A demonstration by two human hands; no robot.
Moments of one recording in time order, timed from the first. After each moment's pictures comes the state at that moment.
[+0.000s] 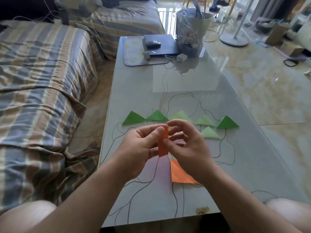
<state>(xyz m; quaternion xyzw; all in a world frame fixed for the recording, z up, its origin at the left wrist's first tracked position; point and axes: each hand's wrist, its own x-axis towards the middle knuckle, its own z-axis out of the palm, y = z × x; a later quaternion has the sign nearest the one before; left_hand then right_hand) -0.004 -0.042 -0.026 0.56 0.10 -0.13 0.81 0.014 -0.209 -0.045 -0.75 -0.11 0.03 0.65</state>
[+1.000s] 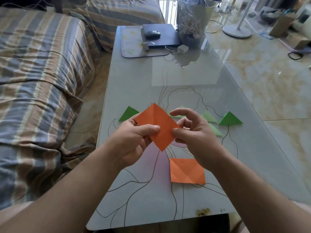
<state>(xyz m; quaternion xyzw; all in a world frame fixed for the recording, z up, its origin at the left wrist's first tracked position) 0.027 -0.034 -0.025 0.46 0.22 -0.13 0.85 0.050 -0.223 -0.040 -0.68 -0.06 0.14 0.72</state>
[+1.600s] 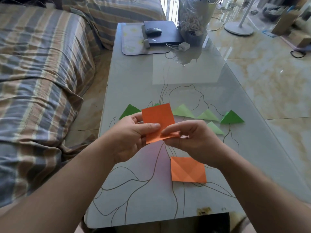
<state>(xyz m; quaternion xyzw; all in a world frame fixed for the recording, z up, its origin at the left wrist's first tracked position) 0.030 -0.025 -0.014 0.54 0.19 -0.19 0.80 0.053 -0.232 -0.045 -0.76 -0.21 0.15 0.59</state>
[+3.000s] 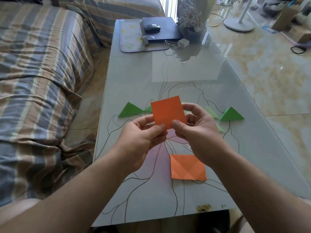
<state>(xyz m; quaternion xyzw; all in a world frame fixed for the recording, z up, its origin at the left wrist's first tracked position) 0.016 -0.052 -0.031 0.52 0.20 -0.11 0.83 0.051 -0.222 -0.043 -0.66 -0.03 0.12 0.74</state>
